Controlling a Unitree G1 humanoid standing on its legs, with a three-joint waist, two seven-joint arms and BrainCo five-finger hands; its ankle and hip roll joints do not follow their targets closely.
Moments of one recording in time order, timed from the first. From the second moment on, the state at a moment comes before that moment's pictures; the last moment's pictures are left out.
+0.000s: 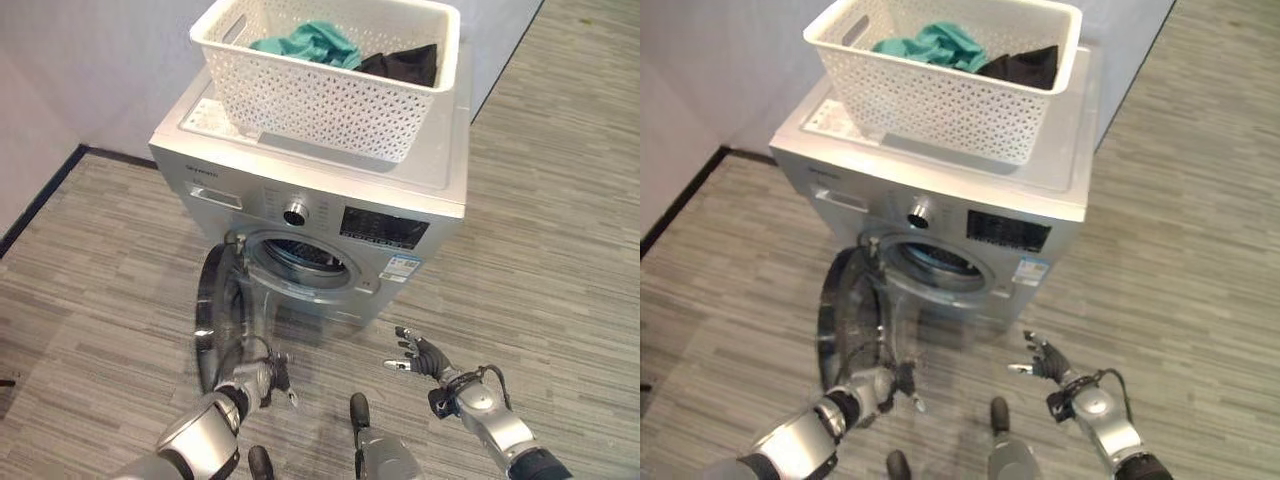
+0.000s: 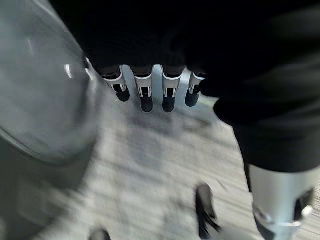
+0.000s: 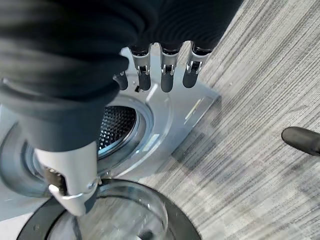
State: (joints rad) left arm -0.63 0.16 -0.81 1.28 0.52 0.02 -0.06; right arm -0.04 -0.48 0.39 0.38 0.26 0.02 0.06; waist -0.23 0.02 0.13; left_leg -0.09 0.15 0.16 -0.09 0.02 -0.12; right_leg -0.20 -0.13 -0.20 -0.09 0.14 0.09
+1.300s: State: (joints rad) left arm -0.39 0.33 -0.18 1.19 -0.07 -0.04 0.31; right arm 0.08 -0.41 0.34 0.54 0.24 -0.04 0.04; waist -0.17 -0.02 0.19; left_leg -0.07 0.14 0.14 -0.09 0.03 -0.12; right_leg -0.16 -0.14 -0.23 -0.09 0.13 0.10
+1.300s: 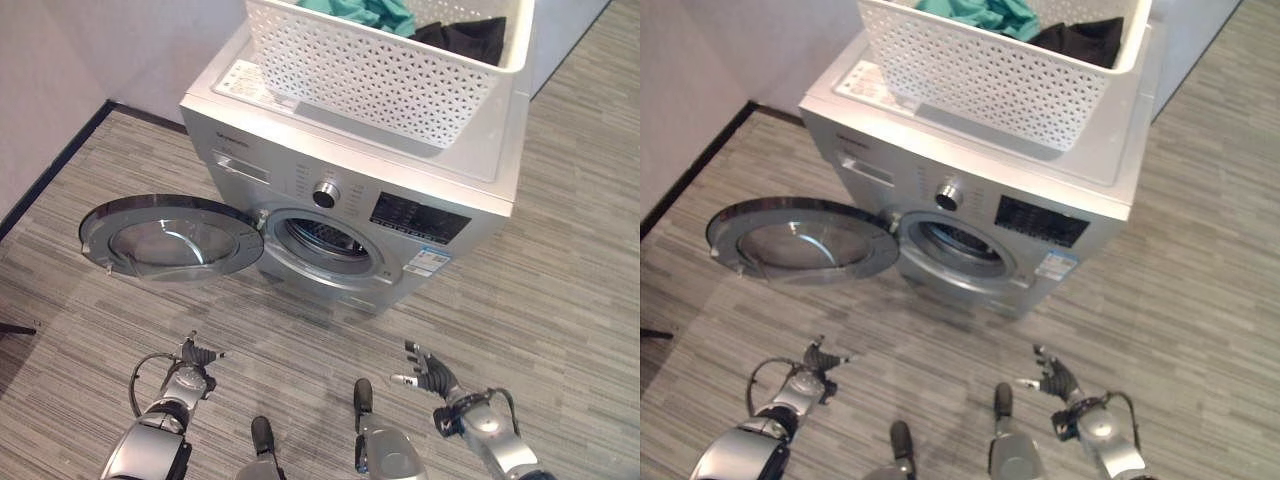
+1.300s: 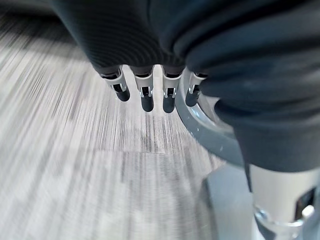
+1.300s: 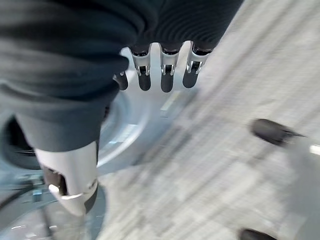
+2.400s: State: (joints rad) left arm -0.58 0.48 -0.32 1.27 0.01 -0.06 0.24; right arm 0.13 -0.47 0.17 0.51 0.39 -0.06 0.00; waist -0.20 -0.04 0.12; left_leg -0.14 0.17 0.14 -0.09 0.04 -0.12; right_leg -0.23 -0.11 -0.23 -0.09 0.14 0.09
